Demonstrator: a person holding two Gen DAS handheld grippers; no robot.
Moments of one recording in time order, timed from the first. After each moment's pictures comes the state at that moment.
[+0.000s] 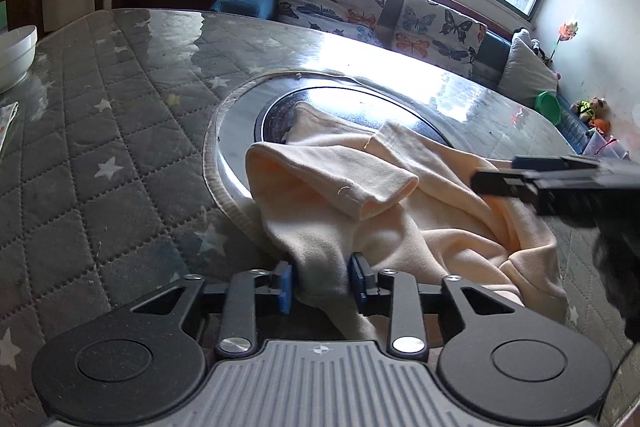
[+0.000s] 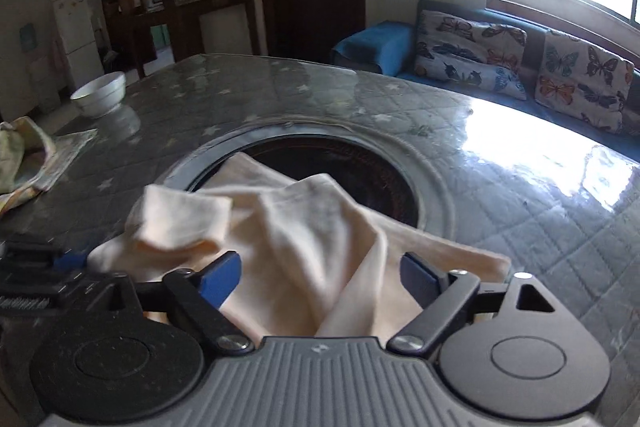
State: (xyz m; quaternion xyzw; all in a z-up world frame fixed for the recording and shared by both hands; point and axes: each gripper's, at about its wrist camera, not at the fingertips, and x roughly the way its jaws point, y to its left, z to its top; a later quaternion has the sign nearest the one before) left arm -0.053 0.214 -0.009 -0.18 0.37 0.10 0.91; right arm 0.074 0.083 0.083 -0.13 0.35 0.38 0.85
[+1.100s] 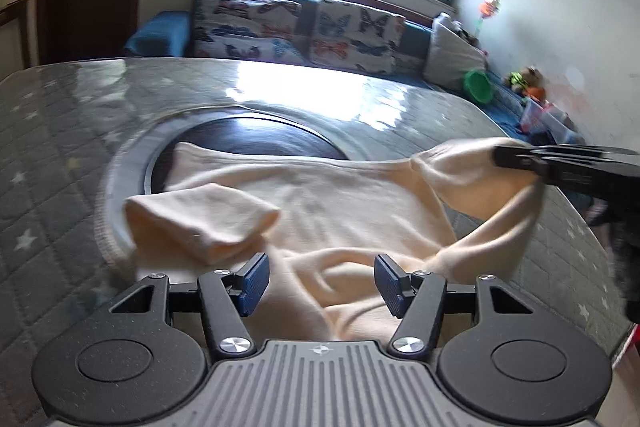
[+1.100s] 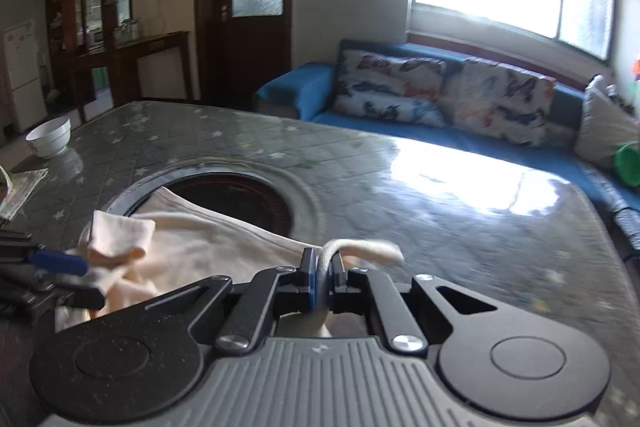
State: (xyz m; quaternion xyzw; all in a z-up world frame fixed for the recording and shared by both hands) left arm -0.033 0.150 0.021 -0.12 0.35 -0.01 0.93; right arm 0.037 -0.028 0.127 -0.11 0.28 0.28 0.91
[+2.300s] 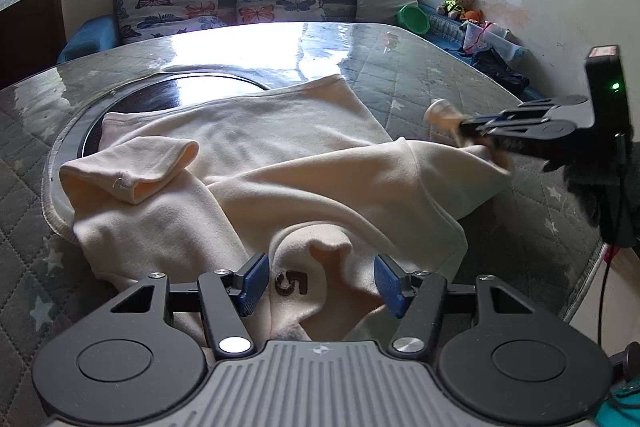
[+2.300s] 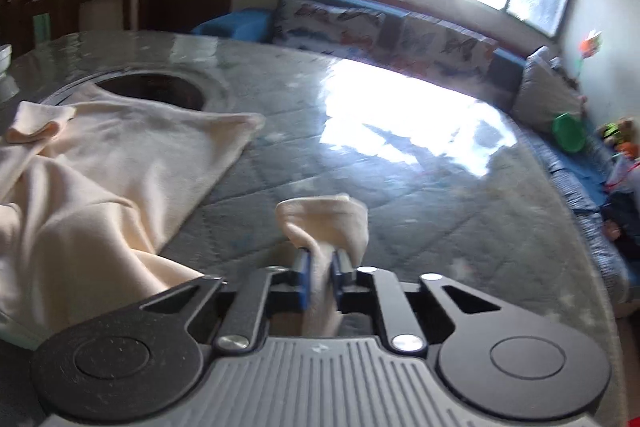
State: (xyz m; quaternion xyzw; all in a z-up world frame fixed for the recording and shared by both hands) left arm -0.065 0.106 -0.009 -0.02 0.39 -0.10 0.91; right arm 0.015 -0.078 0.055 -0.17 0.32 0.17 0.92
